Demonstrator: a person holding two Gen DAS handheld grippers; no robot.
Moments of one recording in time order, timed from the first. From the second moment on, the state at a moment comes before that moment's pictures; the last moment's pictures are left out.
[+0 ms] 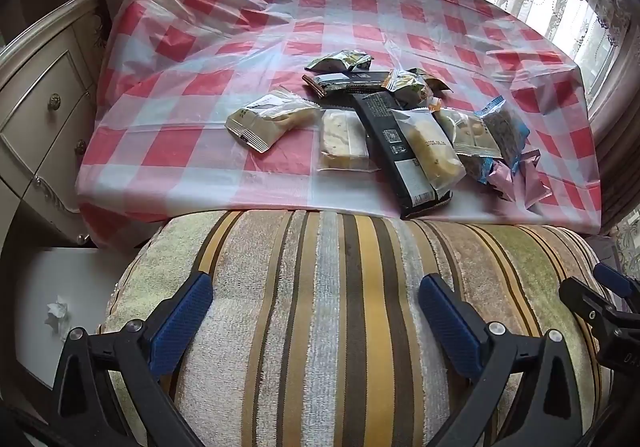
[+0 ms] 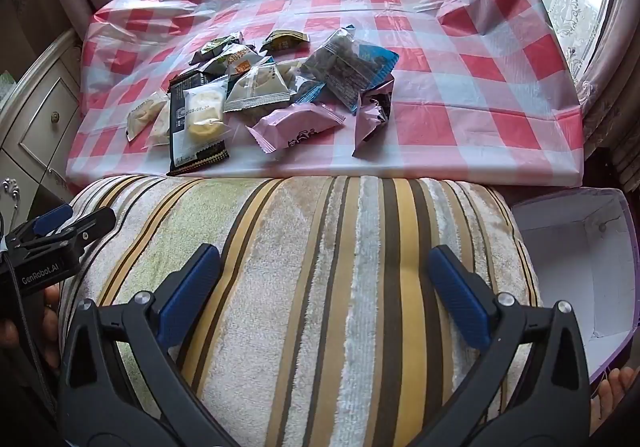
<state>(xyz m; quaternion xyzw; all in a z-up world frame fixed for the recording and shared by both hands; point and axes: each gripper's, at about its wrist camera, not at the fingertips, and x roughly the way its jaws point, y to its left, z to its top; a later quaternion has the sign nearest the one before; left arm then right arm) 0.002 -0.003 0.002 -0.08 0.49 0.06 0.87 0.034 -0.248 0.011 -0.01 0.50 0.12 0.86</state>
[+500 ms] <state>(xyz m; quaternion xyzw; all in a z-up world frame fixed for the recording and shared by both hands) 0.001 -0.003 0.002 -0.07 0.48 0.07 0.87 0.032 -0.248 0.008 -0.01 0.49 0.11 0.87</state>
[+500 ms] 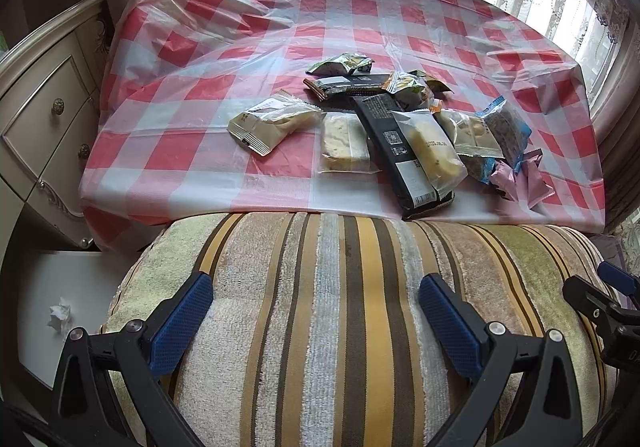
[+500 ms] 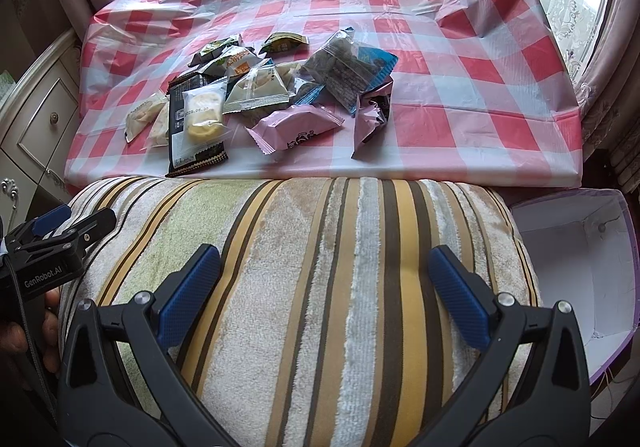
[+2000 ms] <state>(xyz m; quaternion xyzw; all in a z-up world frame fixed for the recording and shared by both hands) 0.001 -0.005 0.000 -0.07 0.48 0.07 0.87 0.032 -0.248 0.009 -0.01 0.49 0.11 0.86</state>
